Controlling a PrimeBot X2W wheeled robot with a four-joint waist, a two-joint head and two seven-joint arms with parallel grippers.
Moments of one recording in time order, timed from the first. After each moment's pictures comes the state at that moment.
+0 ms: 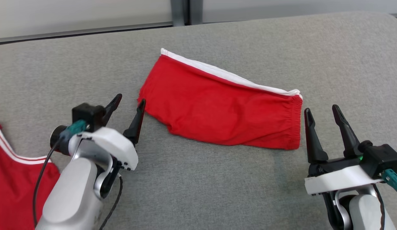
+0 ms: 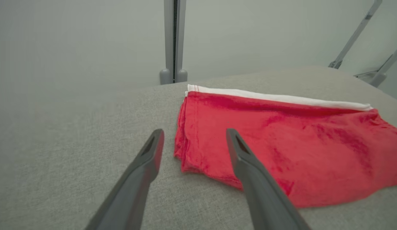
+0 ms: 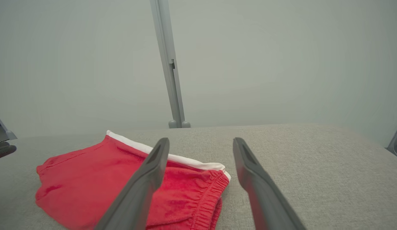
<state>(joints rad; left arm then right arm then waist) -0.43 0.17 -0.26 0.38 -0.36 -0.11 -0.04 -0.15 -0.05 0.08 0.05 0.15 0.13 -0.13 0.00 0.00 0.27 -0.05</state>
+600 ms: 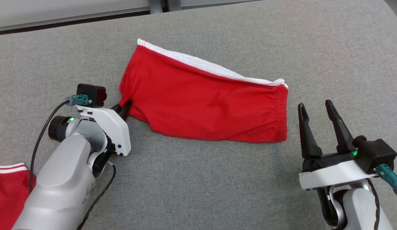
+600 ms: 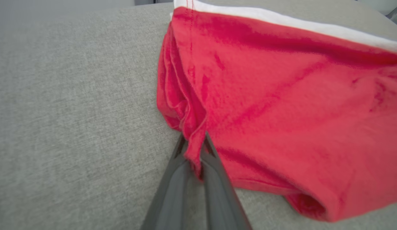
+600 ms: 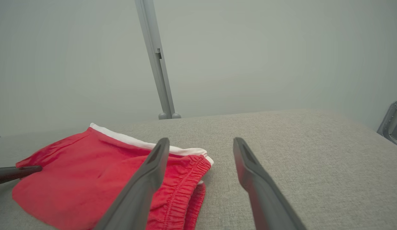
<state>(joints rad) -0.71 0.22 -0.49 0.80 -0.58 -0.13 0.11 -0.20 -0.05 0.11 0.11 0.18 0.13 -0.17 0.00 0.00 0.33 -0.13</state>
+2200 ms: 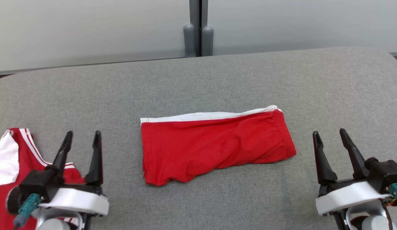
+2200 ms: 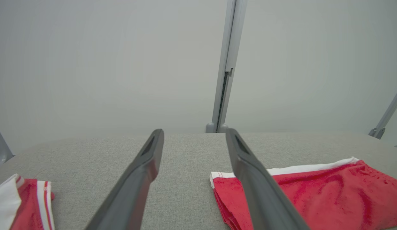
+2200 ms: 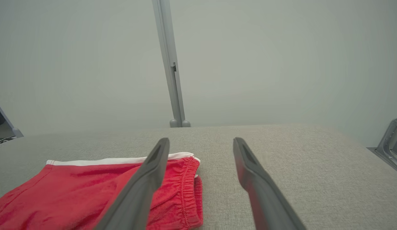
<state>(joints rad) -0.11 0.36 -0.31 0.04 -0.54 0.20 -0.26 -0.05 -0.07 0.03 0.02 0.17 0.13 -0.05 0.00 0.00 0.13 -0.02</state>
